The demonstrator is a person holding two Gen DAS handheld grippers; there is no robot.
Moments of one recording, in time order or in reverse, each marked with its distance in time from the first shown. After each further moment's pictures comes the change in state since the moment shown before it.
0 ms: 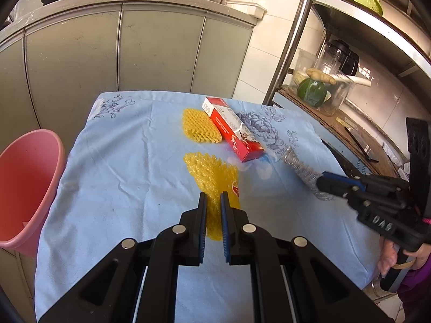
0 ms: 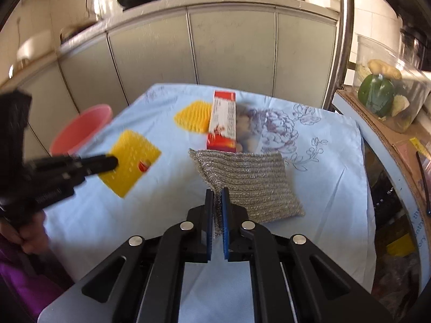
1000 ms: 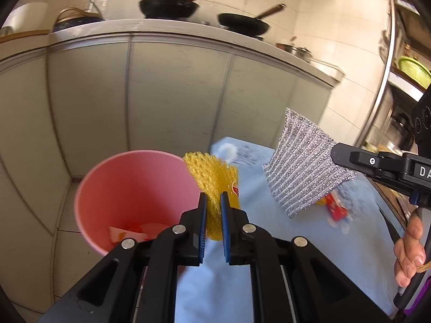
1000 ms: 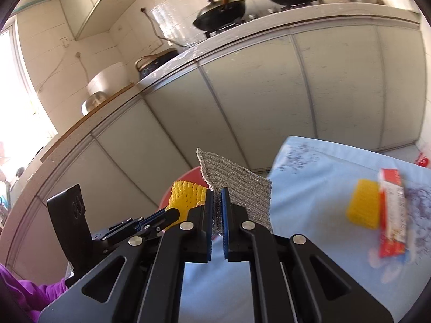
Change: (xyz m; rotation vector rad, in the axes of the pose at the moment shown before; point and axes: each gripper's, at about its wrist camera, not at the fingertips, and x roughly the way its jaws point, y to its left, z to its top) left arm -0.103 0.145 0.006 -0.242 -0.228 0.327; right arm 0.044 0.158 0.123 0.000 -0.057 0.537
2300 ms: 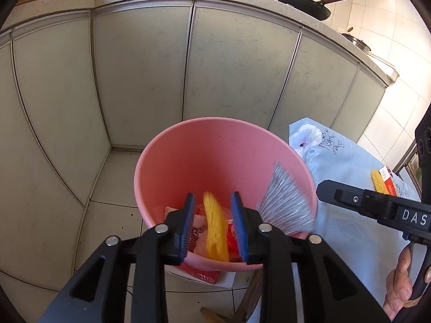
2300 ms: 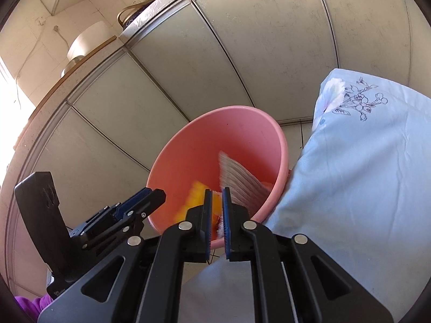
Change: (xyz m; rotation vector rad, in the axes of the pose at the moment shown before) left arm 0.046 0.082 -0.022 -0.107 0.124 0.208; right arm 0.143 0.011 -0.034 0.066 0.250 0.000
